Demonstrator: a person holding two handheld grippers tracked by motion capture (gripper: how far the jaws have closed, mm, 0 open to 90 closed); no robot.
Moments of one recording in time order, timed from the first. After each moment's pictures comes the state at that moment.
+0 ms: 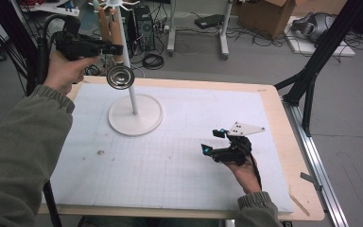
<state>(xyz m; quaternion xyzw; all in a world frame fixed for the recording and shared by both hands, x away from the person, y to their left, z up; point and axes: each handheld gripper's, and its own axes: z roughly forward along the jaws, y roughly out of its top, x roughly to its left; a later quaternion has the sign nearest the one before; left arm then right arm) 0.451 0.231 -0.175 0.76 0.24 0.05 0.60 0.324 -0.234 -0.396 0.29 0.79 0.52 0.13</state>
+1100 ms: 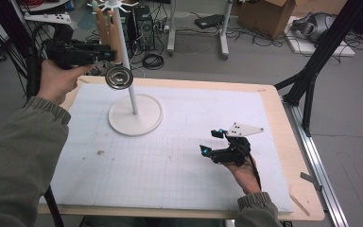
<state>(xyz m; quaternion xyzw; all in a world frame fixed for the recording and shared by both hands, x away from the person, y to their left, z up) 0.418 0.238 -0.175 0.75 0.27 0.11 0.59 0.322 -0.230 -0.395 0.28 0.79 0.52 0.13</state>
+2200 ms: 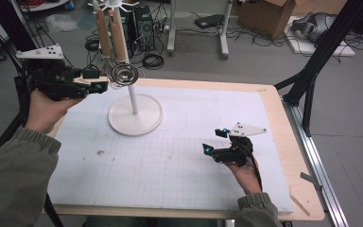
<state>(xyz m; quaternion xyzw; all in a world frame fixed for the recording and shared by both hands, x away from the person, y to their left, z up) 0.367 0.255 -0.221 0.77 0.28 0.14 0.56 0.320 -0.235 -0.394 0.31 0.79 0.52 0.15</state>
